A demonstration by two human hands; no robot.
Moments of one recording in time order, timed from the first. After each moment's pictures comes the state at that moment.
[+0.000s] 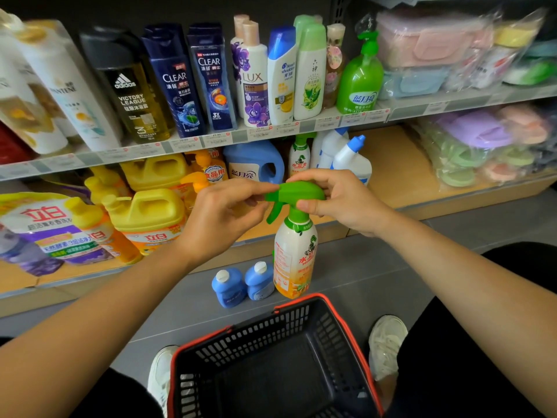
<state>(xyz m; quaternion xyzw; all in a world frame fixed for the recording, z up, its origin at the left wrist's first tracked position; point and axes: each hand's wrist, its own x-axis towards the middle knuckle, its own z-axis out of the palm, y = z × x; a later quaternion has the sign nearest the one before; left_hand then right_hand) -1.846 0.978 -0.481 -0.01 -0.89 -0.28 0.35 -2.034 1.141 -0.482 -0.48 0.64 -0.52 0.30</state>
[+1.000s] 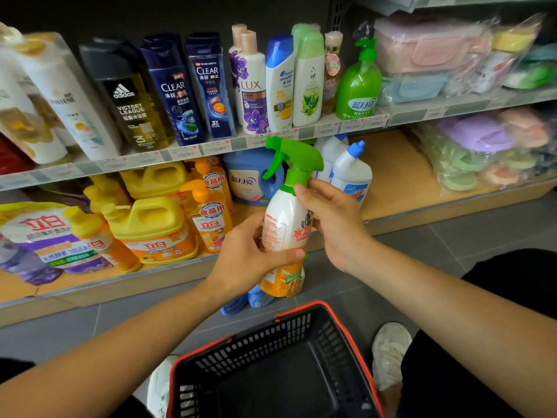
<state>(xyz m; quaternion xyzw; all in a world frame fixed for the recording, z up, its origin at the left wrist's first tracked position) -1.850 1.022 -0.518 0.18 -0.79 -0.55 0.18 -1.988 1.127 -0.499 -0.20 0.59 -0.73 0.29</state>
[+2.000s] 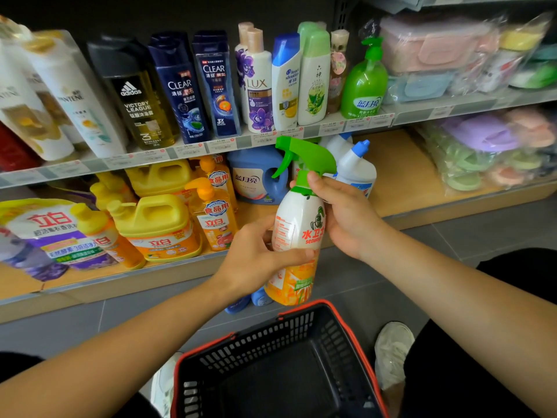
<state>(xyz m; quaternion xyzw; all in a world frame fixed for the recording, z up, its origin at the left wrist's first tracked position) -1.847 1.029 -0.508 0.17 -0.76 -0.61 0.13 -2.000 1.125 -0.483 -0.16 0.53 -0.73 0.40</state>
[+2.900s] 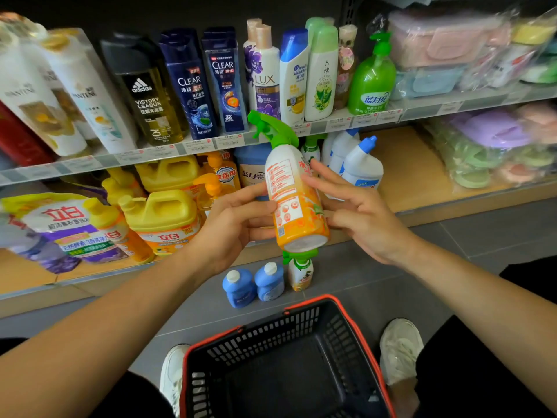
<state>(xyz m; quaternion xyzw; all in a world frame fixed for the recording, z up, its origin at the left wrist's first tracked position) -1.840 0.995 -0.472 0.19 -0.55 -0.80 0.12 -1.996 1.163 -0.477 -0.43 0.56 -0.62 0.35</state>
